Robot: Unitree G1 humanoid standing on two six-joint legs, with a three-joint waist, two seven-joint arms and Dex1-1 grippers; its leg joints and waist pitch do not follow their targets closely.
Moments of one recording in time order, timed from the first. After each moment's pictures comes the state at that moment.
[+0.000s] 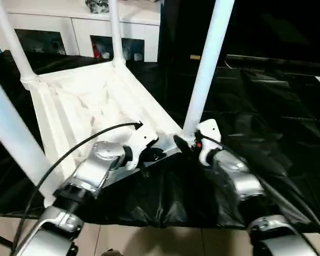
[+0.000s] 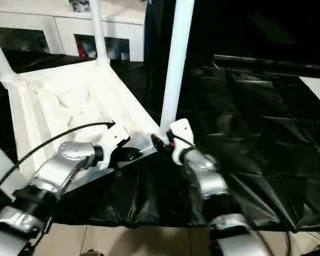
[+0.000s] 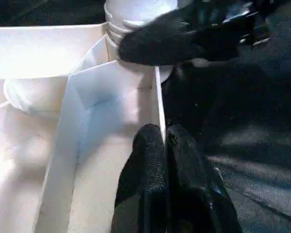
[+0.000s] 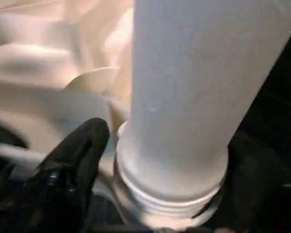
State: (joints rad) left arm -0.51 0.32 -0.31 0.40 -0.02 0.32 -0.91; right arm -0.52 -0.14 0.10 0.74 0.07 -0.04 0.63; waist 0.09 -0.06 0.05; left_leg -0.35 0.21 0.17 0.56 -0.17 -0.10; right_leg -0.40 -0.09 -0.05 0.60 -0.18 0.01
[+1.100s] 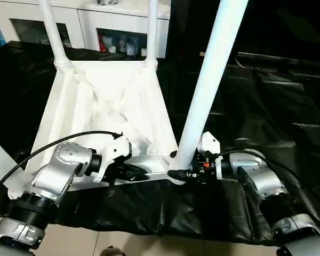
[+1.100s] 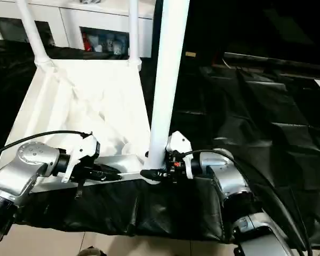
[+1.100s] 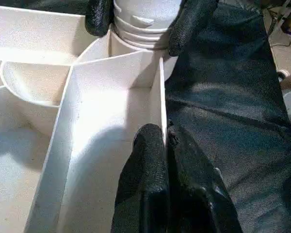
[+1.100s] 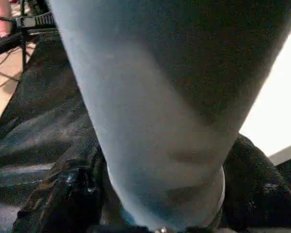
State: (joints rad) left arm -0.44 0.52 -0.29 0.32 -0.11 0.23 -1.31; right arm -0.47 -0.27 0.21 0.61 0.16 -0.02 1.21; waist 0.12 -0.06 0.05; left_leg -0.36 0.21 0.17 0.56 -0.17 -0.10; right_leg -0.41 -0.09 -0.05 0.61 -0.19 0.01
